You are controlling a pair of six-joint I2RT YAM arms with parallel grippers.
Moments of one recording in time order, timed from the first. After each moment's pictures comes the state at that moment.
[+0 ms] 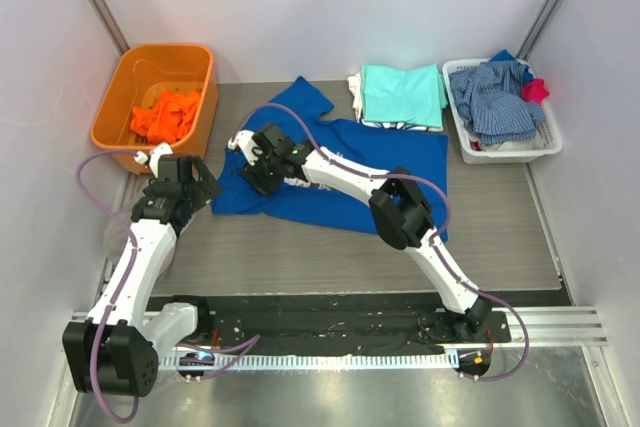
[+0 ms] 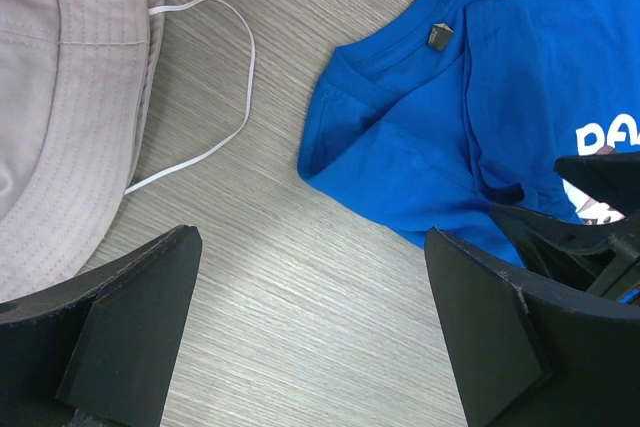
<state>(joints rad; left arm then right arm) -0.06 1.02 0.81 -0.60 -0.29 -0.58 0.89 2.41 2.10 -0.50 -0.13 -0.18</state>
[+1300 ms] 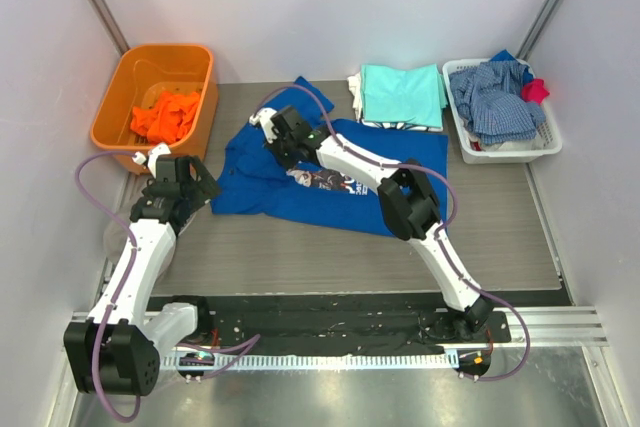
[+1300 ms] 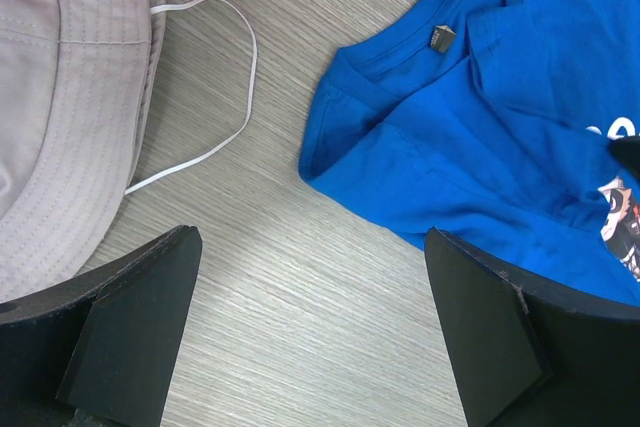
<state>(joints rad) -0.04 1.02 0.81 -0.60 -0.27 -0.58 0.79 2.41 2.11 -0.47 -0.04 -0.13</state>
